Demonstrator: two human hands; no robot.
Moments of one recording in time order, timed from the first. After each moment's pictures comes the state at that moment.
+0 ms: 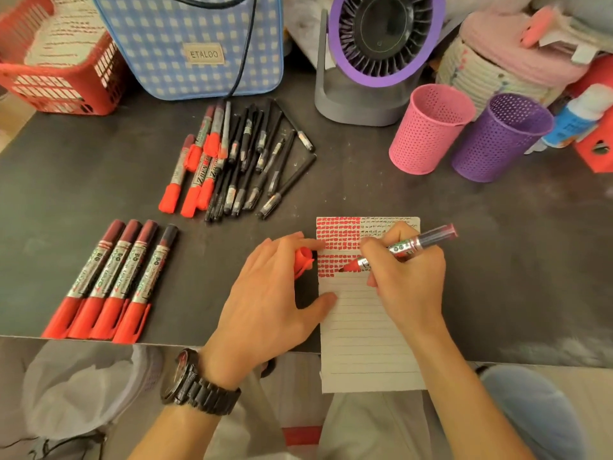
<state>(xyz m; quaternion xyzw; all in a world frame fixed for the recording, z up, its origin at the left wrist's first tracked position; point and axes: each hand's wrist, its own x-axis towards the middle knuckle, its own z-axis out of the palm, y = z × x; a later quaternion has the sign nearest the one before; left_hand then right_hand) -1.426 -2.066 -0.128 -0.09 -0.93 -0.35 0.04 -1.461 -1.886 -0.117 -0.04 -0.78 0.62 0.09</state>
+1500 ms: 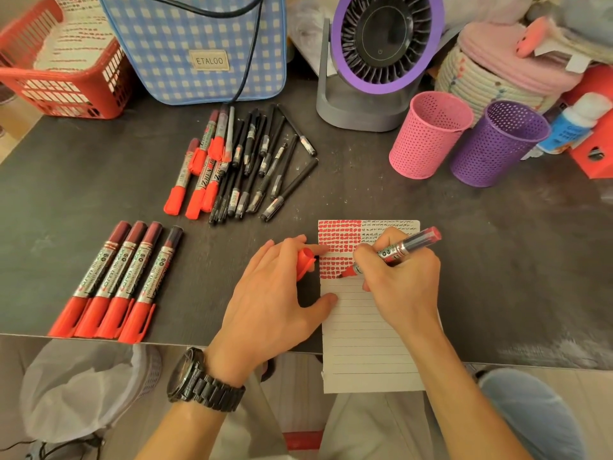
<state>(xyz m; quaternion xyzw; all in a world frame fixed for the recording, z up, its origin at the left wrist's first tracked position) -1.428 -2.063 -0.123 -0.09 -0.94 -0.33 0.05 -1.463 -1.888 -0.119 0.00 -0.83 0.55 0.11</state>
